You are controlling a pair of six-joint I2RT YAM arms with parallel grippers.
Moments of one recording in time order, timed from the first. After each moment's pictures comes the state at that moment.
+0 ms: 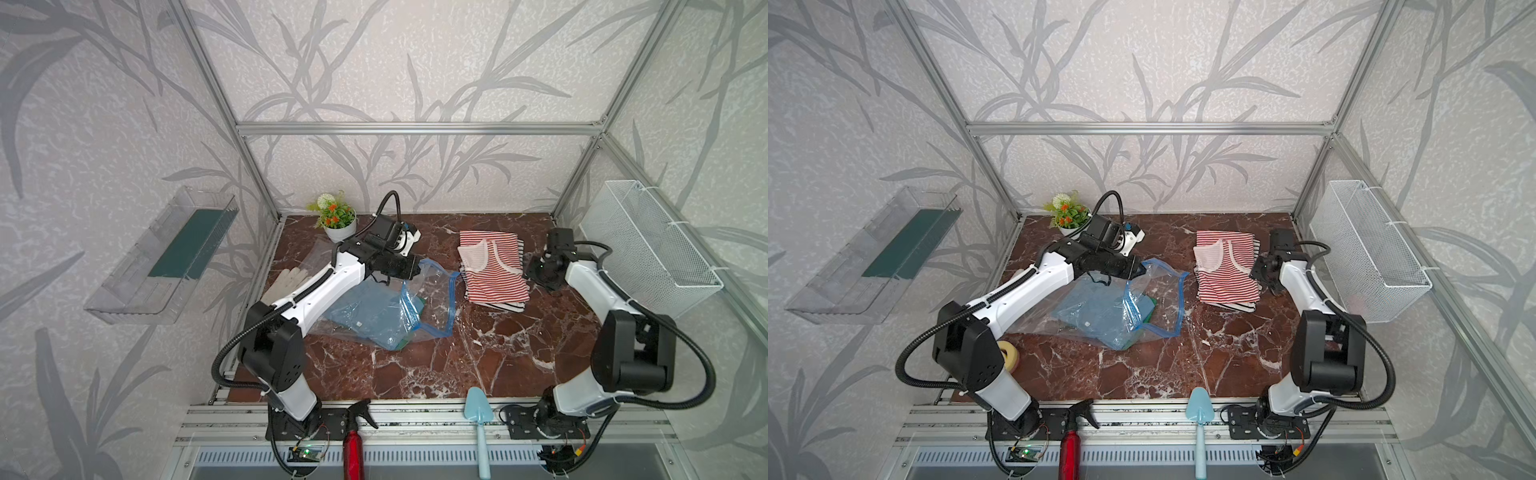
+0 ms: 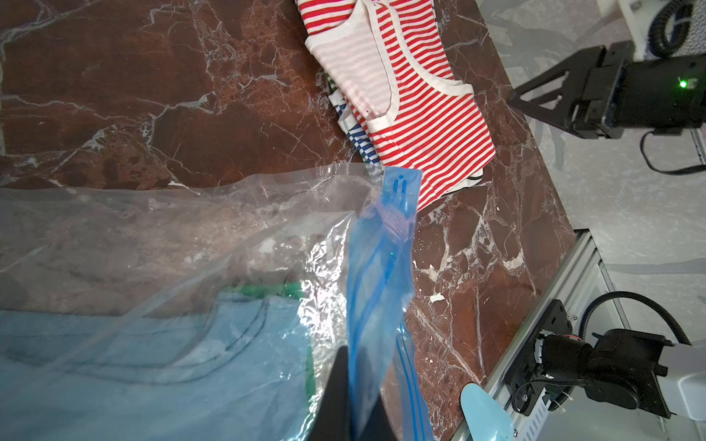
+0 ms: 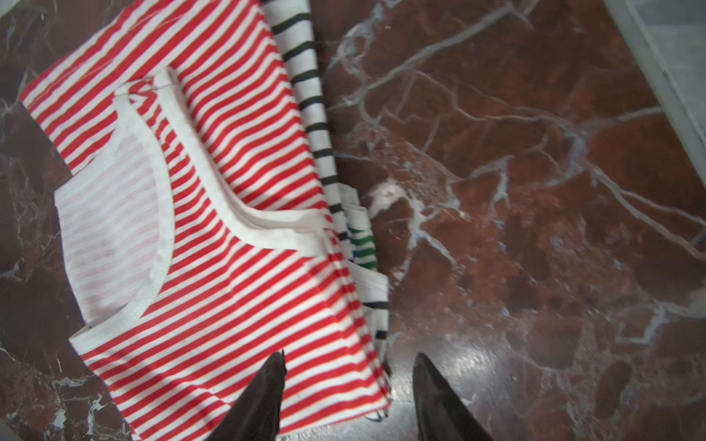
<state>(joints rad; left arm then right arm) -0.53 1.67 1.46 -0.68 0.39 -0.25 -0.13 1.53 1.09 -0.63 -0.04 0.41</state>
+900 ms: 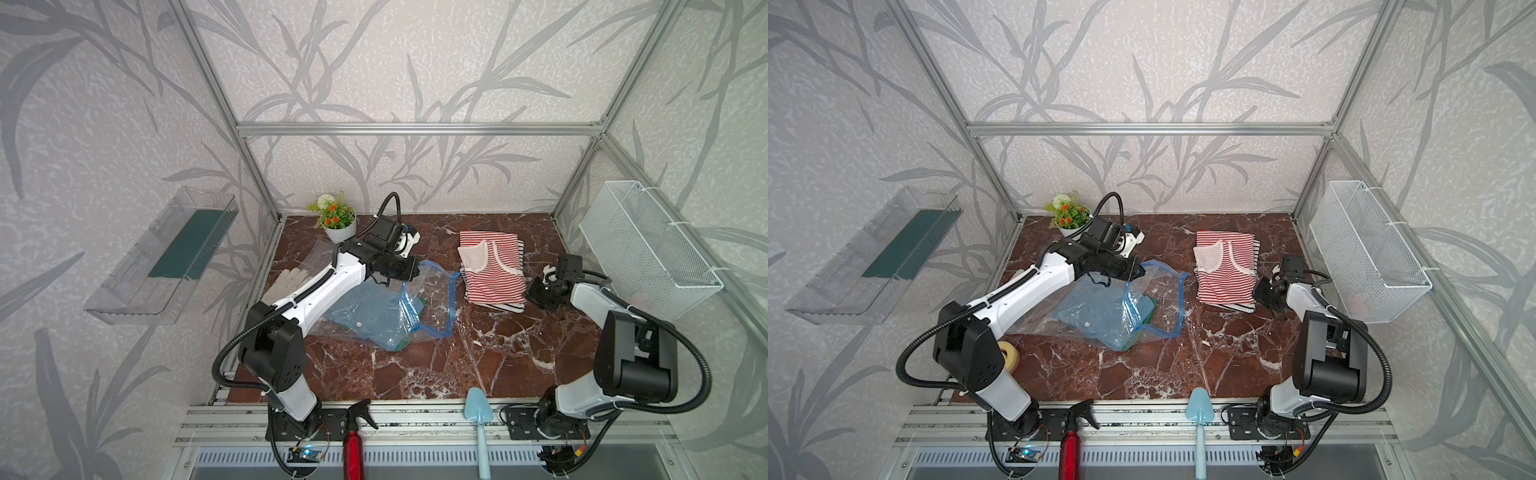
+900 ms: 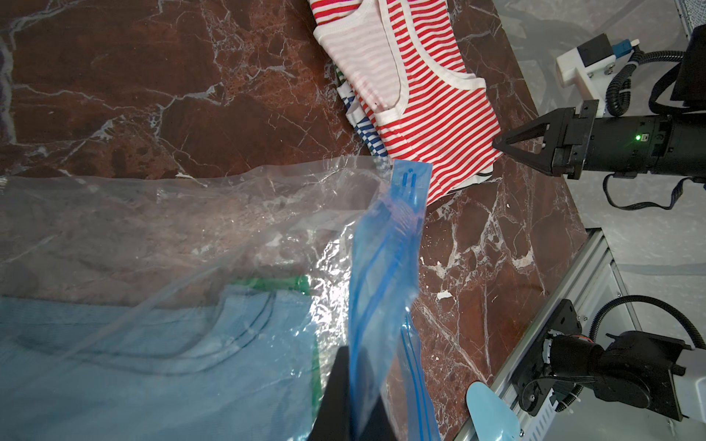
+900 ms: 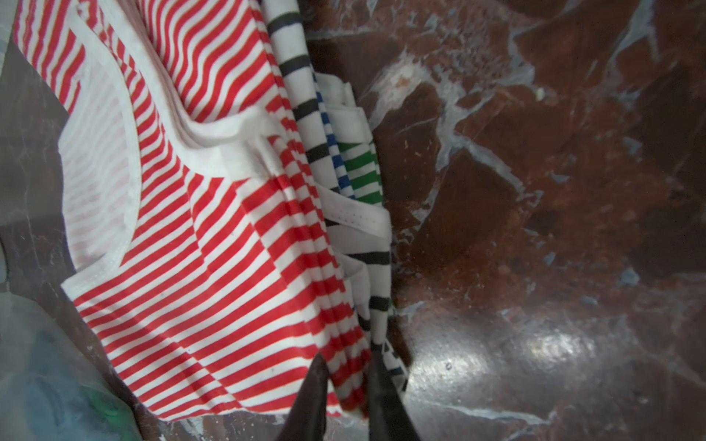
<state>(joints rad) -0.54 1.67 1.46 -0.70 0.37 -0.25 -0.23 1.54 0.86 -0.44 -0.32 0.43</state>
